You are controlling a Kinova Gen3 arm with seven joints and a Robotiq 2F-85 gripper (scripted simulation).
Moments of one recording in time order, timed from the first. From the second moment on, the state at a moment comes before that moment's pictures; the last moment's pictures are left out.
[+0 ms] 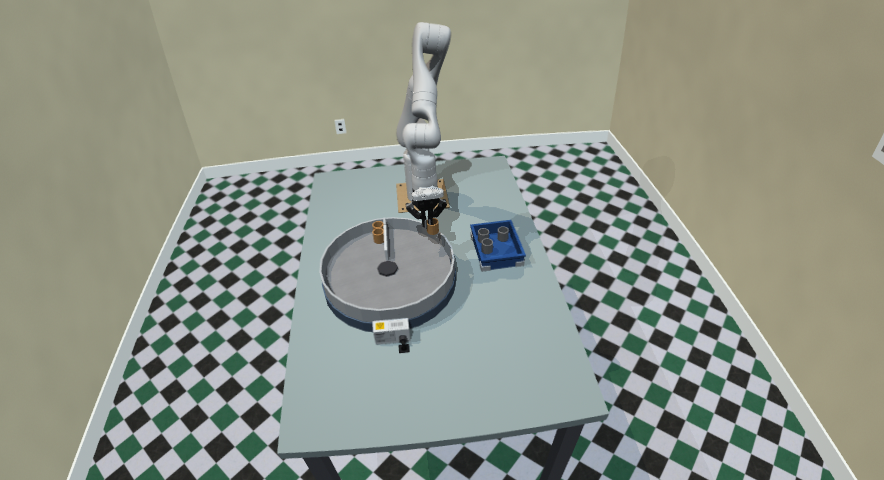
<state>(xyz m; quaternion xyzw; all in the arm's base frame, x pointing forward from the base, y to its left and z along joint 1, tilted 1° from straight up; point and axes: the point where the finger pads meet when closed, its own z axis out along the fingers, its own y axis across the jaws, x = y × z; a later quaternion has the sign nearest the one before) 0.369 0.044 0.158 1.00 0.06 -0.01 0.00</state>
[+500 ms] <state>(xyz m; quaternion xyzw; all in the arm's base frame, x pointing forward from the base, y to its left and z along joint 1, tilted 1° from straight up) 0.367 -0.023 0.160 1.00 0.06 -0.01 0.01</state>
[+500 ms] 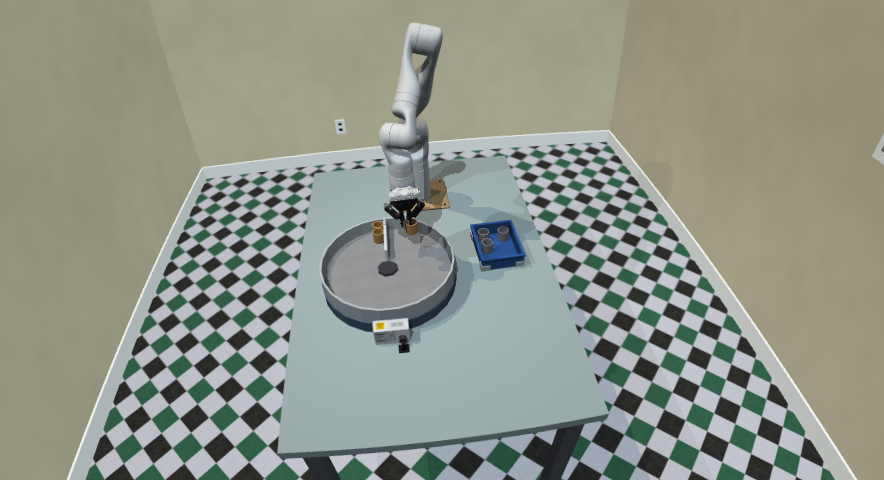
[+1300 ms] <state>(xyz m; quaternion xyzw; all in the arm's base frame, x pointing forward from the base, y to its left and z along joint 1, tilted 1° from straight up) 0.365 -0.050 0.160 1.00 0.05 -0.01 0.01</state>
